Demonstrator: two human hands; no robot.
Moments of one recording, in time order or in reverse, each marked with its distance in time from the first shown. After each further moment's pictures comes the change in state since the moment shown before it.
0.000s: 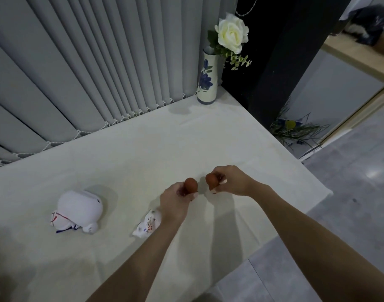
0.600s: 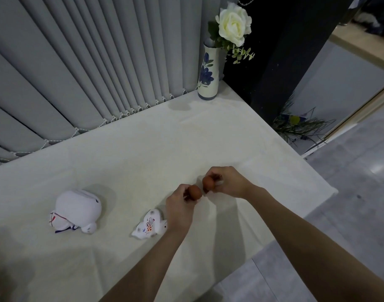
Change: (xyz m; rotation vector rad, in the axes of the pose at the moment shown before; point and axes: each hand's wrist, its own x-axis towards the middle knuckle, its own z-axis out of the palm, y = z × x) left_hand -0.009 -0.012 0.014 0.053 0.022 0.098; right_hand 0.009 0.009 0.016 0.090 0.013 -0.064
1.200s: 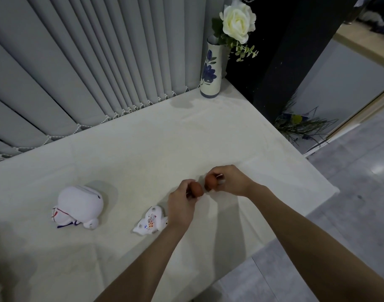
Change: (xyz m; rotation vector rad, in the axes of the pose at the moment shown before) left_hand 0.007 -0.011 0.000 0.032 -0.071 0.098; right_hand 0.001 0.002 0.001 -0.012 -0.021 -0.027
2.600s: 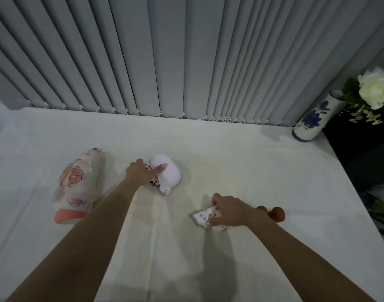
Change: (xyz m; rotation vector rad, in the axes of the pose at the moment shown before) left_hand -0.003 -0.076 -0.255 0.291 0.348 -0.634; right_hand 0.028 -0.124 0.104 -0.634 -0.548 -0.096
